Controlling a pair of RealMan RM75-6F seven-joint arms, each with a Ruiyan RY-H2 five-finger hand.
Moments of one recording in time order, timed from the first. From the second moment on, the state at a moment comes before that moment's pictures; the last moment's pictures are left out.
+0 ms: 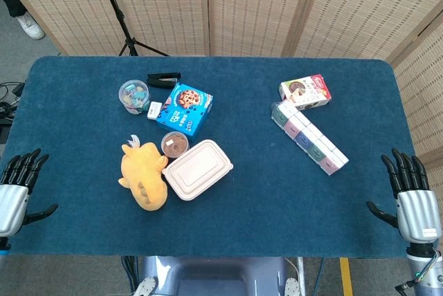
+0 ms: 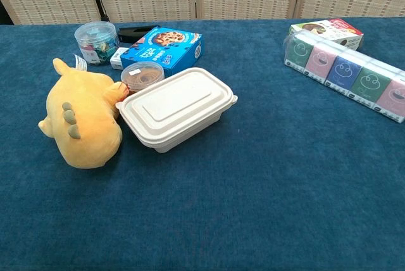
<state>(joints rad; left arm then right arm) -0.10 -1.14 -0.02 -1.56 1.59 1.52 -0.03 0.08 -1.24 0.10 -1.45 -1.62 1.67 0.02</state>
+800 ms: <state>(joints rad) -0.17 -1.16 0.04 -1.43 1.75 1.49 -0.25 0.08 -1.25 0.11 -1.45 -1.58 1.63 0.01</state>
